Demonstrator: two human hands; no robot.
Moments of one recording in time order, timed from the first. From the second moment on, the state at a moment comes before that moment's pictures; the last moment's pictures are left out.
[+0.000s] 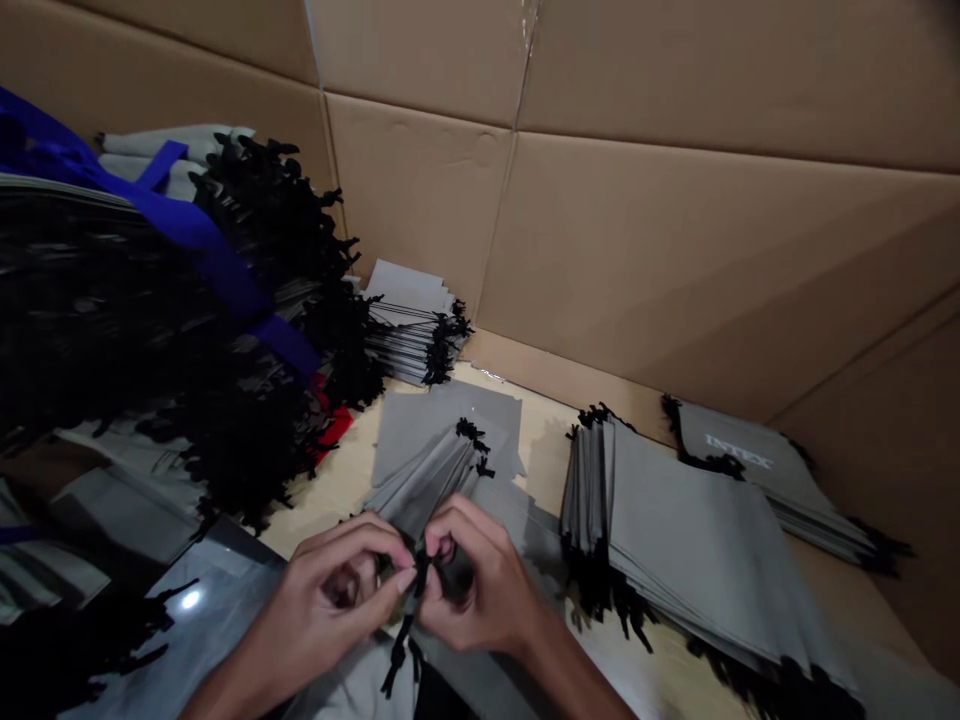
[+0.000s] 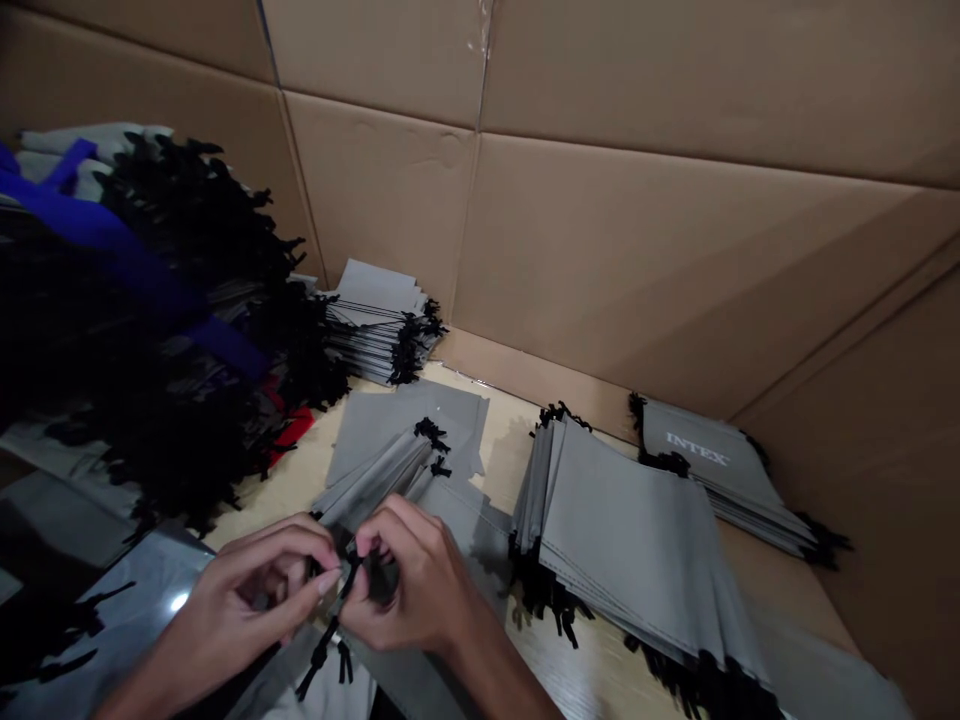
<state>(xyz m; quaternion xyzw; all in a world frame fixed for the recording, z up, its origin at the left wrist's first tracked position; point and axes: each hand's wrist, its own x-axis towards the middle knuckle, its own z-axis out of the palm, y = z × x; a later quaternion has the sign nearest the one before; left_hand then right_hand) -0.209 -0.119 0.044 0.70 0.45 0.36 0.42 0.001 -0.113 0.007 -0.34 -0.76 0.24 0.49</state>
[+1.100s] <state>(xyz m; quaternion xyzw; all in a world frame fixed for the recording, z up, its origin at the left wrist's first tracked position) -0.223 -0.097 0.054 0.87 0.40 0.14 0.25 -0.001 -0.112 0.001 -0.32 -0.87 0.05 0.37</state>
